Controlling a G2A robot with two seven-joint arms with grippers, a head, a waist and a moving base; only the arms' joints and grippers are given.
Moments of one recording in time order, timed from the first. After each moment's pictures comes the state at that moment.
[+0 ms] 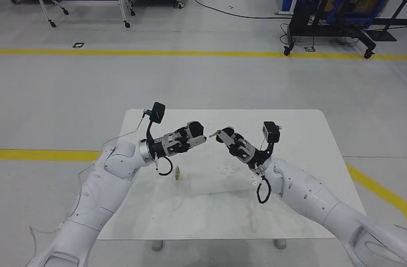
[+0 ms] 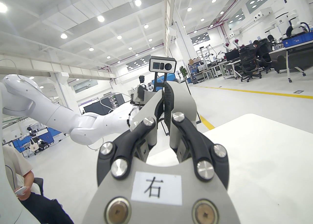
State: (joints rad) left arm 0.96 -1.19 -1.05 -1.25 0.13 -0.98 -0.58; right arm -0.83 -1.08 0.43 -1.07 -0.54 -1.01 -0.81
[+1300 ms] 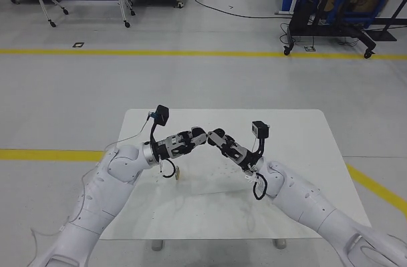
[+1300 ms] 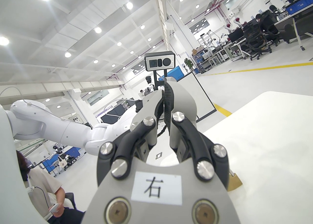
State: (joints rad) left arm 0.98 -1.19 -1.03 -1.28 0.19 -0.91 -0.52; right arm -0.92 -1.13 0.57 -1.13 -0.16 -1.01 -0.32
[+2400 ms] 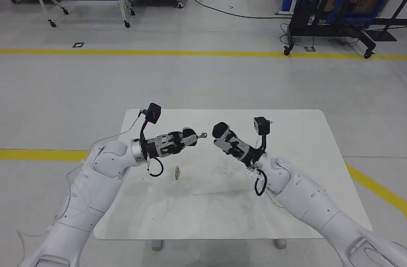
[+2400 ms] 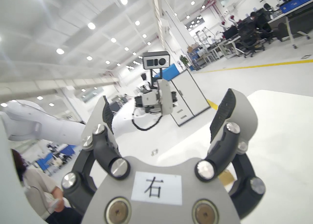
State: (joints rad) left arm 0.97 -1.14 -1.08 -1.29 0.02 -0.91 -0.78; right arm -0.96 -1.11 0.73 -1.17 -0.27 -0.92 -0.15
